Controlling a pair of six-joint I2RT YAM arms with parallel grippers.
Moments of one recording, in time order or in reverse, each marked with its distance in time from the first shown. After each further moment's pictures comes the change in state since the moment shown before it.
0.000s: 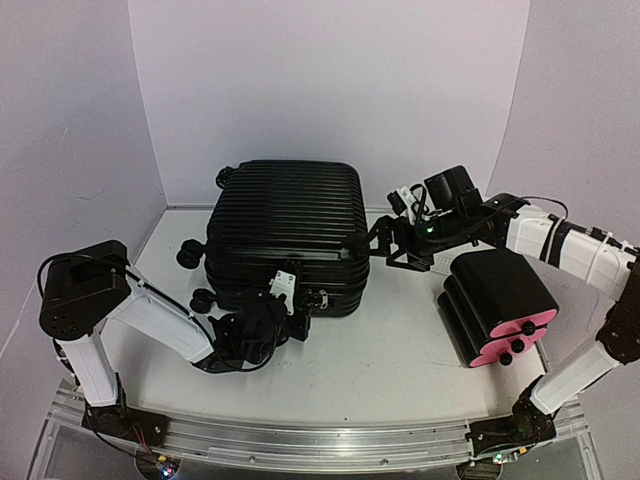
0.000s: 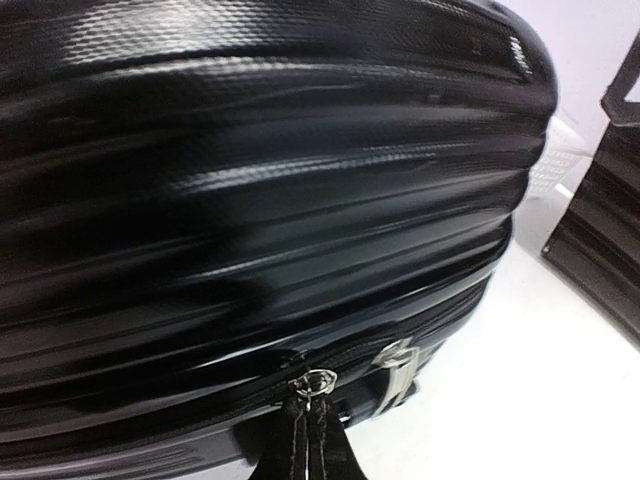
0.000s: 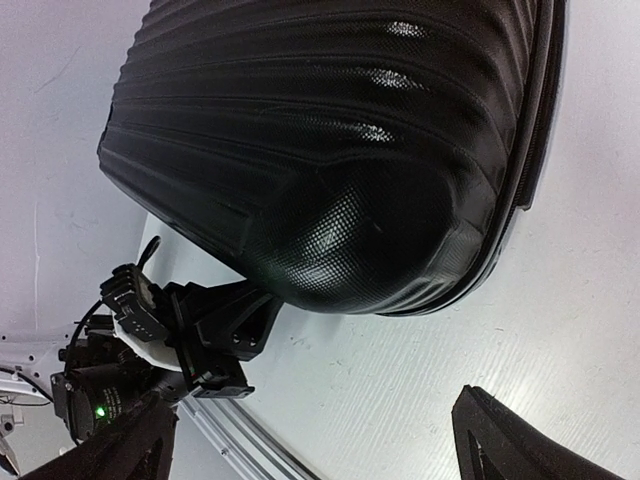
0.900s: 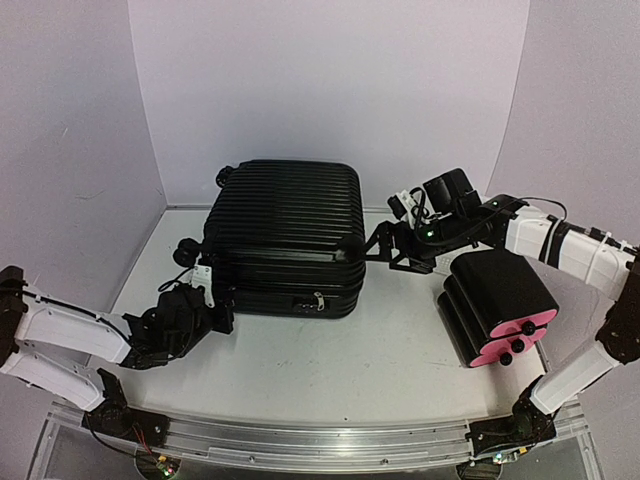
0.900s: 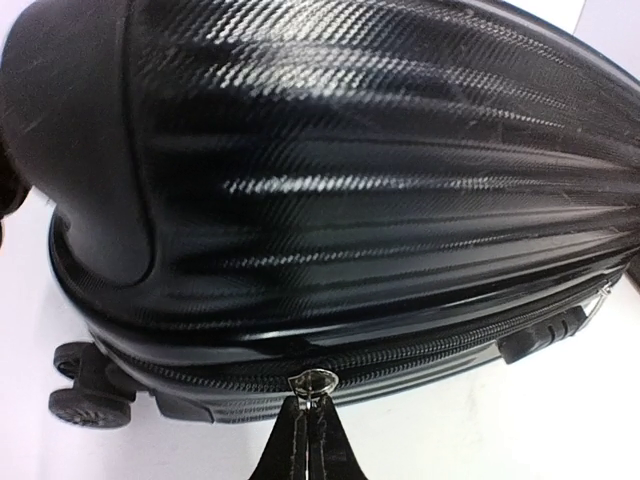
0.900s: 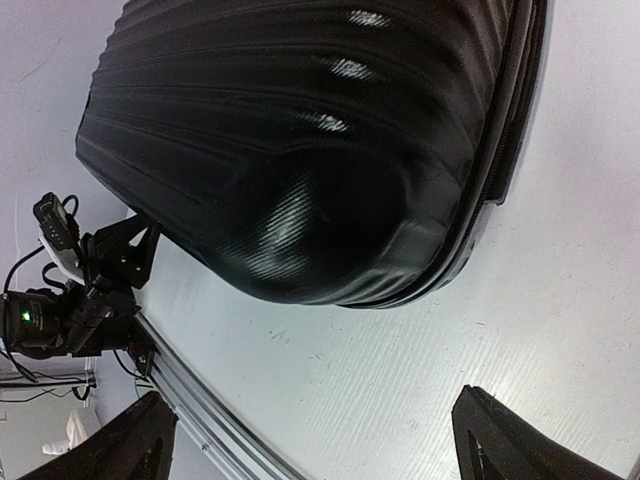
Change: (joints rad) left arm 0.214 -0.551 -0.385 -0.249 0.054 -0.069; right arm 0.000 0.002 -0.009 -0.026 0.026 -0.039
